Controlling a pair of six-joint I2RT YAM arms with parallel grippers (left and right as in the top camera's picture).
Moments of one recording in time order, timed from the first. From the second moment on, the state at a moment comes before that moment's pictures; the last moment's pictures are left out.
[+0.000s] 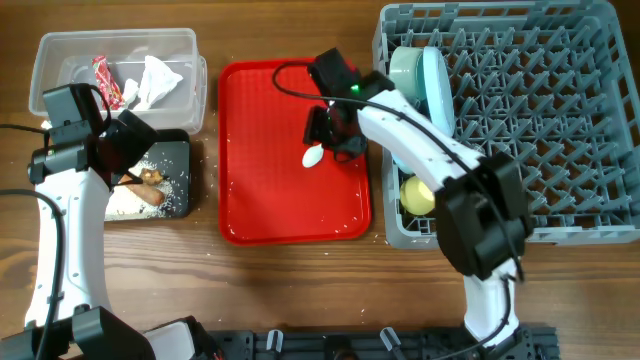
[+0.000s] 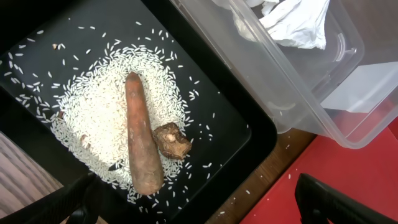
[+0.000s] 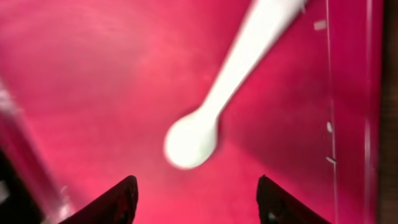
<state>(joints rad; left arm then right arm) 0.30 1.44 1.13 -0.78 -0.05 -0.60 0.57 2.13 1.69 -0.89 -0.15 0.80</state>
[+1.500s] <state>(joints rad) 0.30 1.44 1.13 -0.78 -0.05 -0.60 0.62 2.24 1.69 -0.78 -0.18 0.66</state>
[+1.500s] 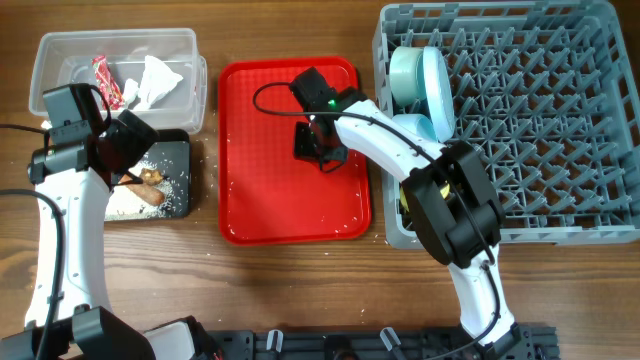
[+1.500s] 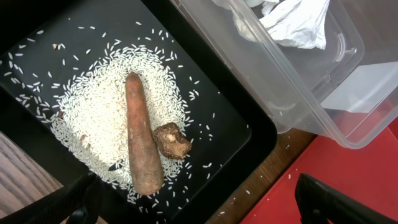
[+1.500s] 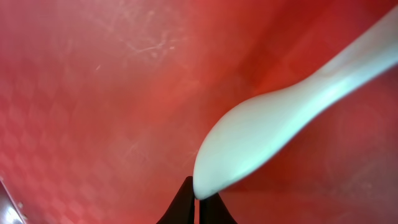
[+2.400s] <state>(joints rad) 0.30 1.44 1.13 -0.78 -0.05 -0.60 0.62 2.12 1.69 -0.82 0.01 0.60</state>
